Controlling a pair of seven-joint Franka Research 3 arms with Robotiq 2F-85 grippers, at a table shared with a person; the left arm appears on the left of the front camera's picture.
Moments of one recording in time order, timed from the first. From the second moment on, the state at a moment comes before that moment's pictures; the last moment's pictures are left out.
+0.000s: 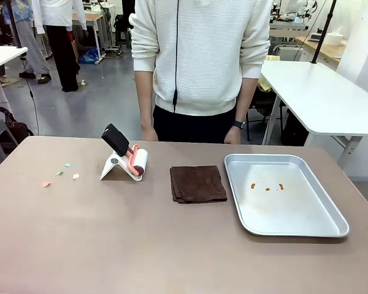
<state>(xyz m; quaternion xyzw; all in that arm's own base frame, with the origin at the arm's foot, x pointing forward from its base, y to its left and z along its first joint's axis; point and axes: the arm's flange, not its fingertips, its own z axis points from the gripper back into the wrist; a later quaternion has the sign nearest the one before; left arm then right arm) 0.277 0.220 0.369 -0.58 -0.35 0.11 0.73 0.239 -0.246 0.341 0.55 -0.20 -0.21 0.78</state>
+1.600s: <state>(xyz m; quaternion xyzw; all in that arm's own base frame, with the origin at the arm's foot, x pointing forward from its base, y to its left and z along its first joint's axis) 0.454 -0.058 0.493 -0.34 -0.12 -0.21 0.91 0.376 0.179 0.454 0.25 -0.13 0.03 0.96</state>
